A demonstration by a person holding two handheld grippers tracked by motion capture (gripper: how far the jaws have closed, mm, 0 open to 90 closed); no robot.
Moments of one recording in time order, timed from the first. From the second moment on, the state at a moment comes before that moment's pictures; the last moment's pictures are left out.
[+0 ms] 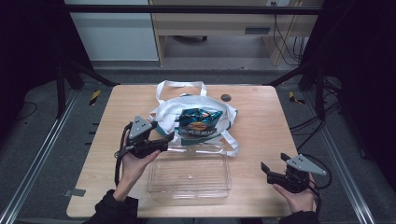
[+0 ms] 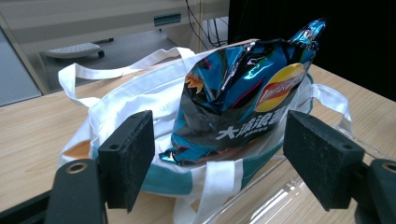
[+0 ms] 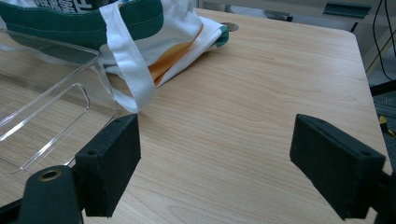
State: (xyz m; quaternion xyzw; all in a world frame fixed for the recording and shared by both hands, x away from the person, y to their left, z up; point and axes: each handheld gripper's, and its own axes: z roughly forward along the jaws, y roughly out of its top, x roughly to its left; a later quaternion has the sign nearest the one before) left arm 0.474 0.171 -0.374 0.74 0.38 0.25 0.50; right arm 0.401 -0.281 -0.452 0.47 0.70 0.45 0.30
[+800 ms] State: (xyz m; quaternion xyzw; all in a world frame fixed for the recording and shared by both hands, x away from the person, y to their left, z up) left arm 0.500 0.144 -0.373 0.75 0.37 0.25 0.49; right arm 0.401 -0.280 -0.452 0.47 0.70 0.45 0.29
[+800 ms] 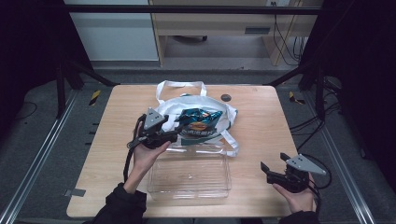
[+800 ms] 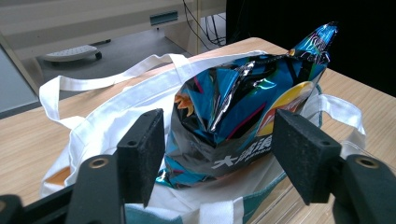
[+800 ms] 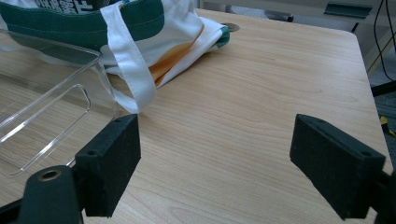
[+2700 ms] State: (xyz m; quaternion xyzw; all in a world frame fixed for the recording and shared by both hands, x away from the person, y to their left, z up) left arm 0.505 0.138 -0.355 0.71 0.39 0.23 0.54; right arm 0.401 -0.280 -0.452 0.47 0.71 0.45 0.29
